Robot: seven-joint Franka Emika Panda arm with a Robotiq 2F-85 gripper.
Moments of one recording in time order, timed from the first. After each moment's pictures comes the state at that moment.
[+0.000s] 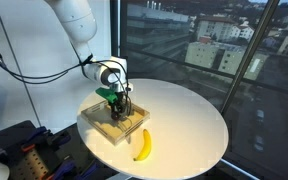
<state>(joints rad) 0.03 0.61 -0.01 -2.12 -0.01 2.65 0.09</state>
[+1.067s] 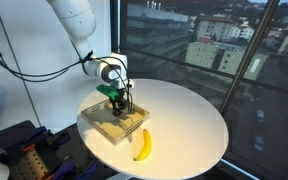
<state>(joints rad) 0.03 0.58 -0.01 -2.12 -0.01 2.64 0.08</state>
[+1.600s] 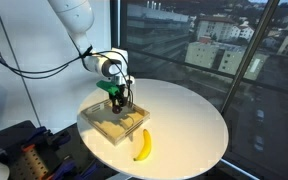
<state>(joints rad) 0.03 0.53 -0.01 -2.12 -0.01 2.58 0.07</state>
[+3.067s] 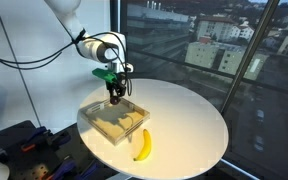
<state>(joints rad) 0.03 0.34 -0.01 -2.21 -0.01 2.48 0.05</state>
